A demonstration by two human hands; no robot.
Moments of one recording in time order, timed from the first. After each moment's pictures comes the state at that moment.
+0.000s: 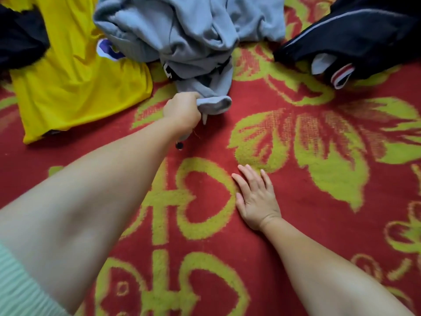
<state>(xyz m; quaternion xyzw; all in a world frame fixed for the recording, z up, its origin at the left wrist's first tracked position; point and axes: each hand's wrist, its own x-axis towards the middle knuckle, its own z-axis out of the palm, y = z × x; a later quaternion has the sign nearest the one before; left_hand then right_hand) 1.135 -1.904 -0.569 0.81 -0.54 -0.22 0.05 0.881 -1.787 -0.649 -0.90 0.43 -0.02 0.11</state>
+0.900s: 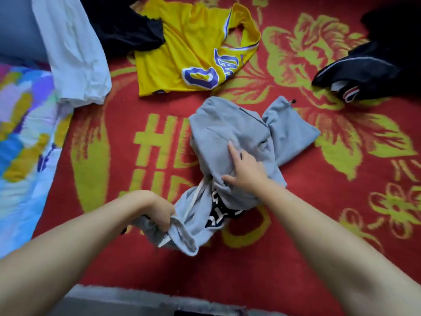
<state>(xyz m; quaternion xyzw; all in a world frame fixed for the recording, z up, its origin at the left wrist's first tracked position) 1.162 -1.506 -0.461 0.53 -0.49 -0.59 -0.36 0.982 -1.665 -0.501 -0.86 0.42 0.15 0.23</state>
